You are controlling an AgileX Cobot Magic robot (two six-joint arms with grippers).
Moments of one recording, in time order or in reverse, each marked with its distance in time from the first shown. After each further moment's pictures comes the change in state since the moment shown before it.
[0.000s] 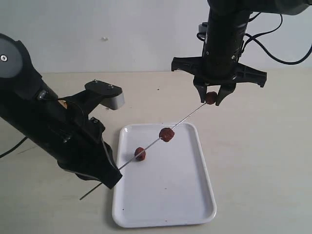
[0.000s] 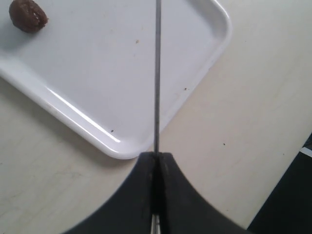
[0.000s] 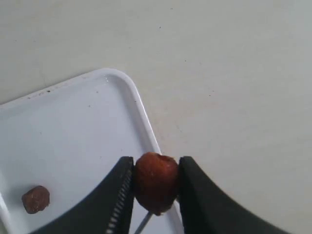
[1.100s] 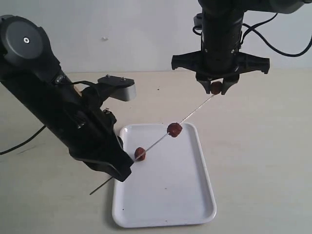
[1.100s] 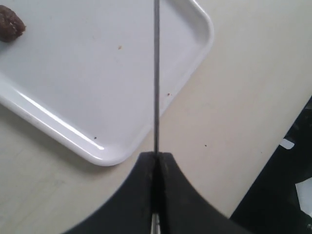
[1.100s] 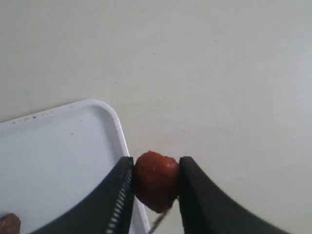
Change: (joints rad) left arm 0.000 0.082 -0.119 -0.021 0.124 -0.012; right arm 0.055 -0.026 0.000 -0.194 -0.004 0.024
